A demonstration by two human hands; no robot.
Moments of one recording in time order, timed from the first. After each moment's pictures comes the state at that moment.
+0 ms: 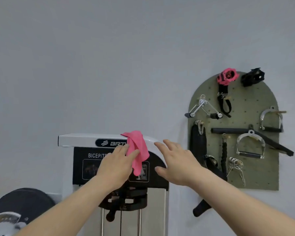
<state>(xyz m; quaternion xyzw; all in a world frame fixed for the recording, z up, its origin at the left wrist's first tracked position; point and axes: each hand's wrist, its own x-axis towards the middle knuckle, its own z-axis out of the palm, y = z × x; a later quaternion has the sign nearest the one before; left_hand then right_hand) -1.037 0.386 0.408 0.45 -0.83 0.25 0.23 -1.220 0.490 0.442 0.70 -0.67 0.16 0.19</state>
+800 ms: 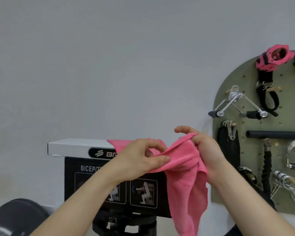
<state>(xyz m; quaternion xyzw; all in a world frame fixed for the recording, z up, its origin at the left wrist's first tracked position) -1.110 0.334 0.479 0.28 -0.86 -0.19 0.37 -1.290 0.363 0.485 0.50 -0.28 0.68 -0.47</state>
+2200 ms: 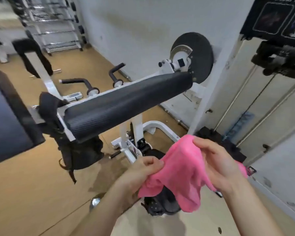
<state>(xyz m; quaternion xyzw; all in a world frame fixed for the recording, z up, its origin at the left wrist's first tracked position) -0.818 0.821 0.063 0.53 -0.28 -0.63 0.50 -1.000 0.718 0.146 0.25 -0.25 0.20 -0.91</state>
